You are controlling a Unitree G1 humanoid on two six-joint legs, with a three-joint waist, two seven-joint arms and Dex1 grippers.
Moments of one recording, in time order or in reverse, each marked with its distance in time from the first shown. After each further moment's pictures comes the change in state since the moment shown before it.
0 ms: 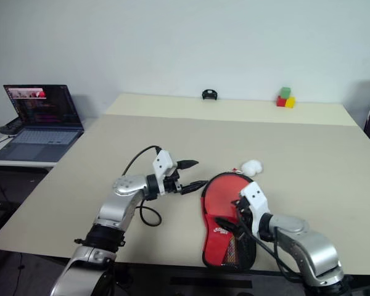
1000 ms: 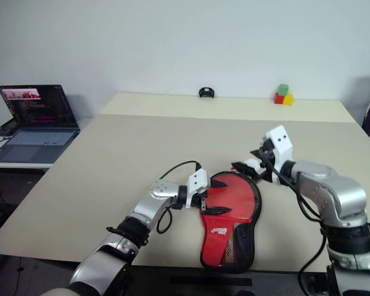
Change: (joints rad) left arm -0.138 -0.133 -0.211 0.429 0.160 -0.298 -0.058; right arm -0.448 -0.103 -0.057 0.391 0.017 -0.040 -0.060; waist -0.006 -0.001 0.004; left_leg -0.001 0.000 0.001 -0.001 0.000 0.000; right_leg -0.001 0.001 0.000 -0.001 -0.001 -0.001
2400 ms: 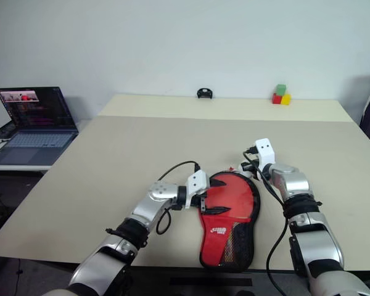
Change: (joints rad) left arm 0.006 0.001 -0.010 0.025 0.018 -0.066 0.032; right arm -0.193 0.204 0.064 0.849 -0.373 -0.464 0.042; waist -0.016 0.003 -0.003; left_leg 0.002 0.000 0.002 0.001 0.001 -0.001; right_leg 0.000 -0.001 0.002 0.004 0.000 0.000
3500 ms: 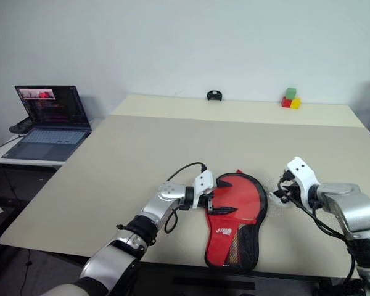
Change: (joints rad) left arm -0.067 -0.074 0.001 0.183 0.001 -0.054 0.009; right arm 0.466 -0.478 -0.028 -0.868 0.126 0.508 0.237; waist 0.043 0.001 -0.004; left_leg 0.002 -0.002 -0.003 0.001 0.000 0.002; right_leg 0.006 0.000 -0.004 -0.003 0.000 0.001
